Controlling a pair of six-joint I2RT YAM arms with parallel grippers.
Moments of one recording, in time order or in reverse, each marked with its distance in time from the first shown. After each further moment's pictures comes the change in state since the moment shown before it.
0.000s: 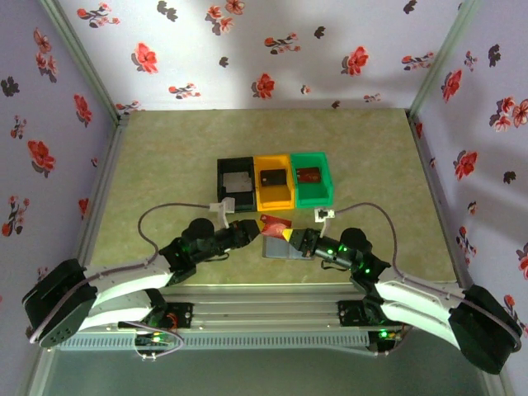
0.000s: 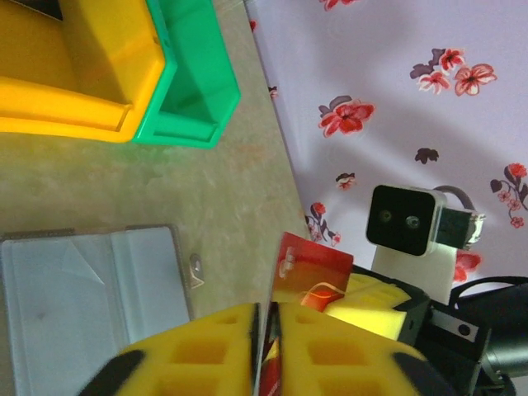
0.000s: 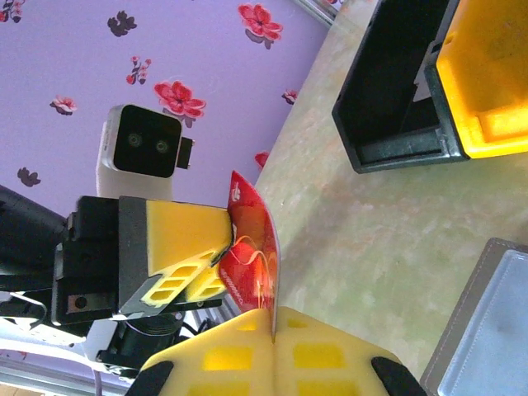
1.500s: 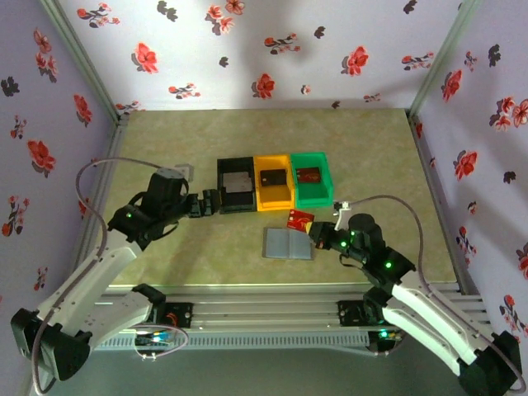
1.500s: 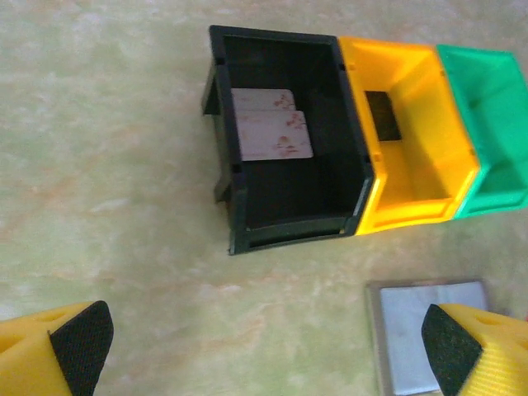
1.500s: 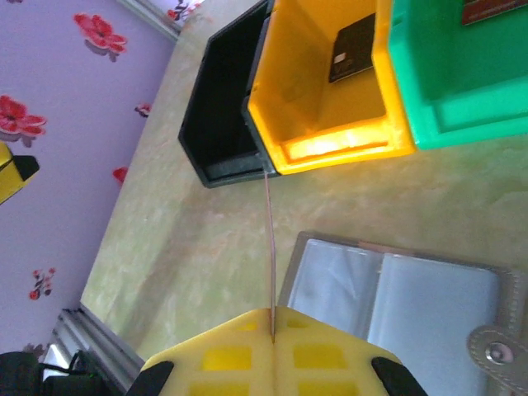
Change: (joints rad) left arm 0.426 -0.159 0.576 -1.278 -0.195 0.646; right arm -0.168 -0.262 0.245 -0.856 0.126 -0.185
